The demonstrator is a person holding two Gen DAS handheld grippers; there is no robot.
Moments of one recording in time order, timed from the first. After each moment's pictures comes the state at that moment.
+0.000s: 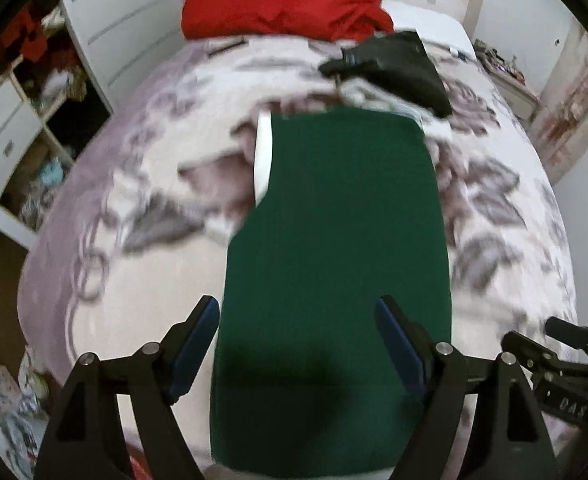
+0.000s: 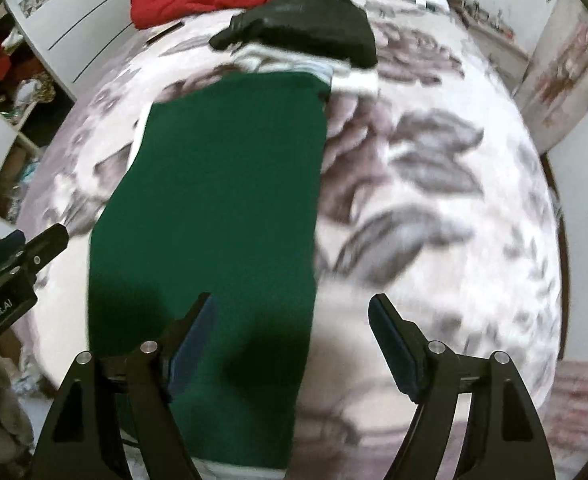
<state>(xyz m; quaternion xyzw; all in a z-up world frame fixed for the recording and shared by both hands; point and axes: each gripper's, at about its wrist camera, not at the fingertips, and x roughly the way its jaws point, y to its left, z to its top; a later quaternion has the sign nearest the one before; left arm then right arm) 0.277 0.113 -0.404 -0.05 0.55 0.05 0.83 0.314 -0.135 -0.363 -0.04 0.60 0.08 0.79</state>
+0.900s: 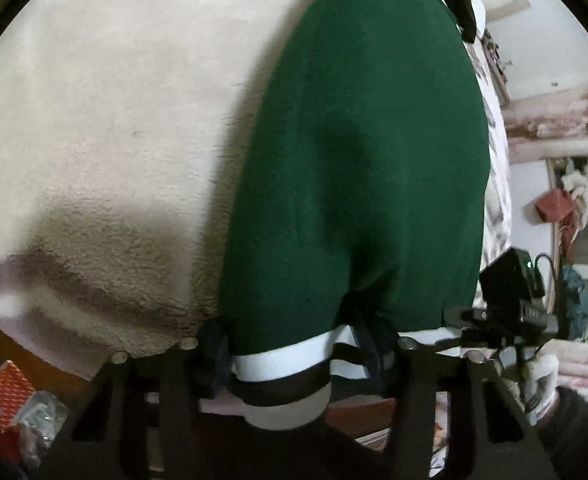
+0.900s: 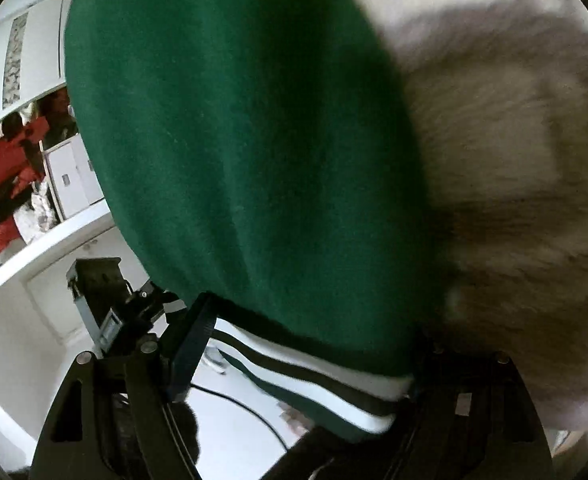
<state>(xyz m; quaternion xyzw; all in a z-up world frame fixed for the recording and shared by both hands) 0.175 0.194 -0.593 -0.28 0.64 -0.08 0.71 0.156 -0.201 -0.628 0.31 0.79 0.23 0.48</state>
